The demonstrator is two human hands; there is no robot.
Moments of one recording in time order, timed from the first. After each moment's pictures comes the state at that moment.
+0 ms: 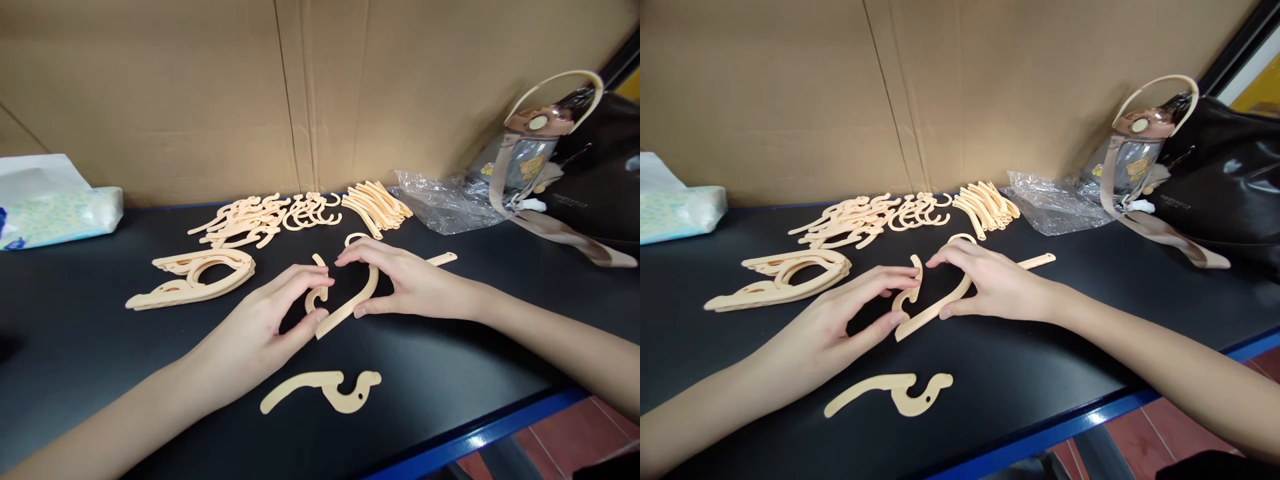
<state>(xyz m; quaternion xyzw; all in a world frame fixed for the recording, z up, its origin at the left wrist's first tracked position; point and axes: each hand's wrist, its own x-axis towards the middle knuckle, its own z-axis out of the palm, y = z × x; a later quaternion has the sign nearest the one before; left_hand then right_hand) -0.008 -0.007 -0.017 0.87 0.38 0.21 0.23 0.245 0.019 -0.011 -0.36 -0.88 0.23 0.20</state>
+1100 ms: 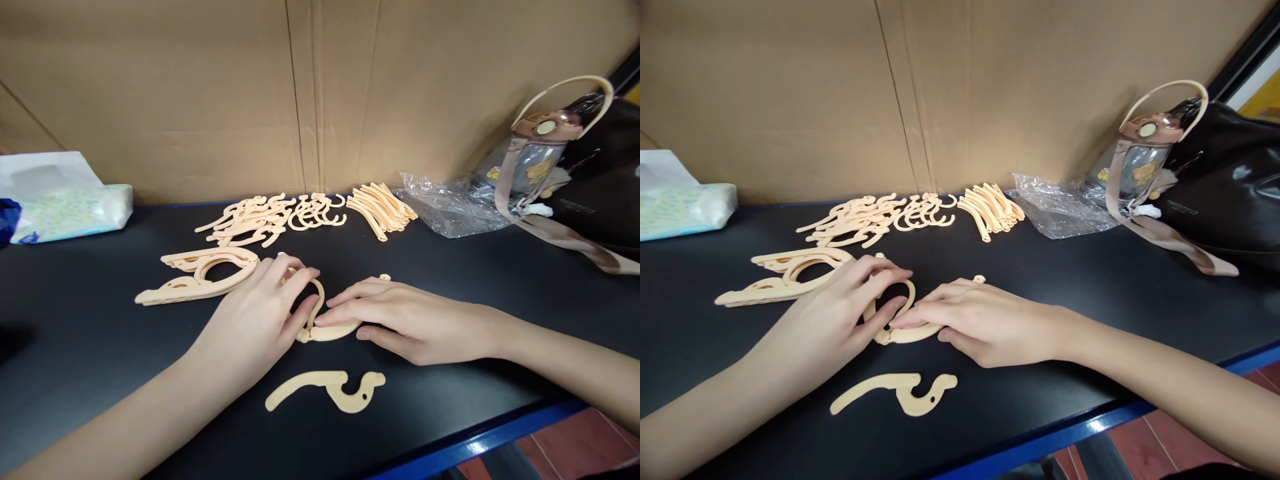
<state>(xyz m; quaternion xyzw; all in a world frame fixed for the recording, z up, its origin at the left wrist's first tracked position) -0.007 -0.006 -0.015 0.89 0.43 0.16 -0.01 0.230 -0.009 -0.001 -0.24 -0.93 0.27 0.11</state>
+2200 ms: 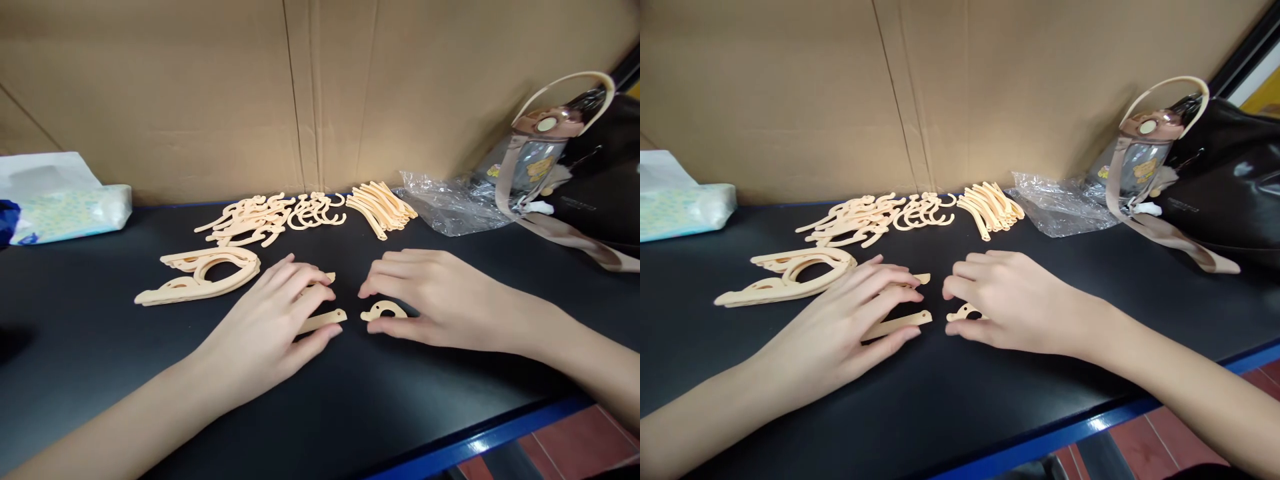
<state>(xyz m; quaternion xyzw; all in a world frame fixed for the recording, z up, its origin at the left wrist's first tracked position) -0.004 -0.009 -0.014 0.94 0.30 0.19 0.01 0.245 -0.011 0.015 -0.32 -0.94 0.01 0.09</state>
